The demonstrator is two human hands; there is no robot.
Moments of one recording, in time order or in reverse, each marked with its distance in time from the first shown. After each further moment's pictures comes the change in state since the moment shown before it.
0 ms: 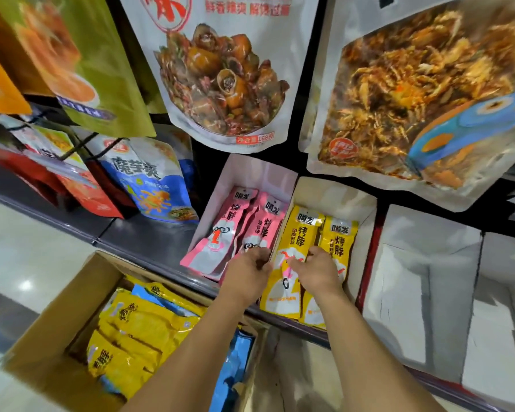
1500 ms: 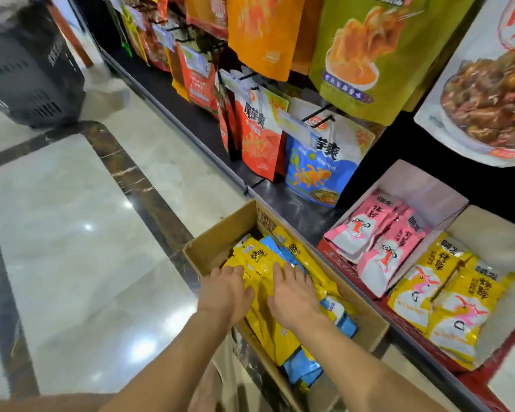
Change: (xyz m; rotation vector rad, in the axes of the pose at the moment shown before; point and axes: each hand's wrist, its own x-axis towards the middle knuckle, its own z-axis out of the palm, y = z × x) left_hand -0.194 -0.170 -0.158 0.622 0.210 -0.388; right_hand -0.167 -0.029 0.228 -1.195 -0.390 -0.839
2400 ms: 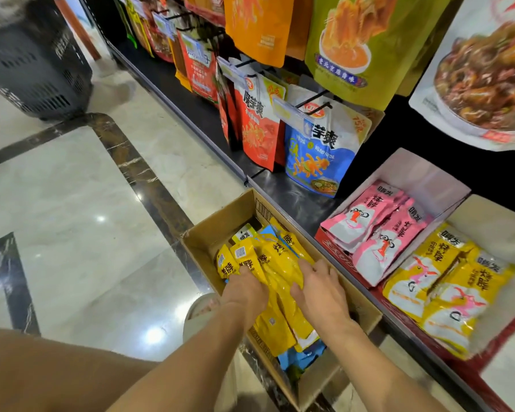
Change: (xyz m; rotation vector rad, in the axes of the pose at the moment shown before) left_hand 0.009 0.051 0.042 -0.310 -0.219 -0.379; right_hand -0.043 0.050 -0.010 0.219 0.165 0.106
